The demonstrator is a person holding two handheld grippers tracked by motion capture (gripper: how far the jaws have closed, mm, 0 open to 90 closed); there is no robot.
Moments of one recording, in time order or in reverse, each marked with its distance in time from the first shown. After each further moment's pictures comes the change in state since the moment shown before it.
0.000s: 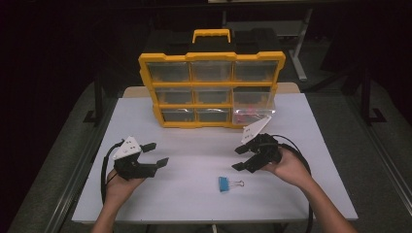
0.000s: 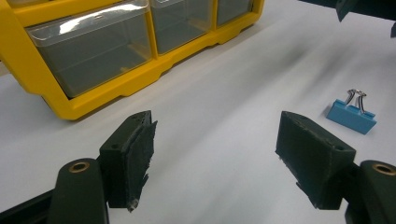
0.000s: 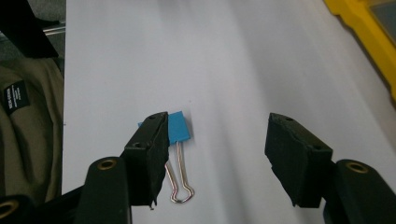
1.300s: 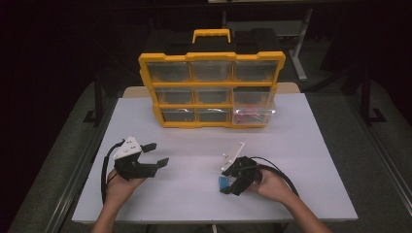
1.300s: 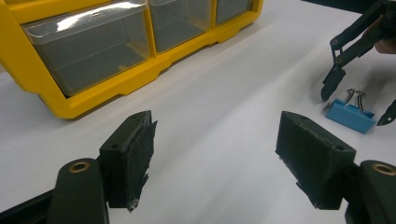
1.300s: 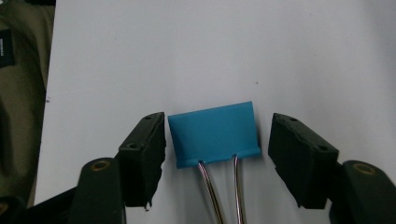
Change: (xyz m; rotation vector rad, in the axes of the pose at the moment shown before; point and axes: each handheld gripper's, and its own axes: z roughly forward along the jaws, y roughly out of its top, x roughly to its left) left arm 0.000 0.000 0.001 0.001 -0.004 -0.006; right arm 0.028 -0.013 0.079 0.116 0.088 -0.085
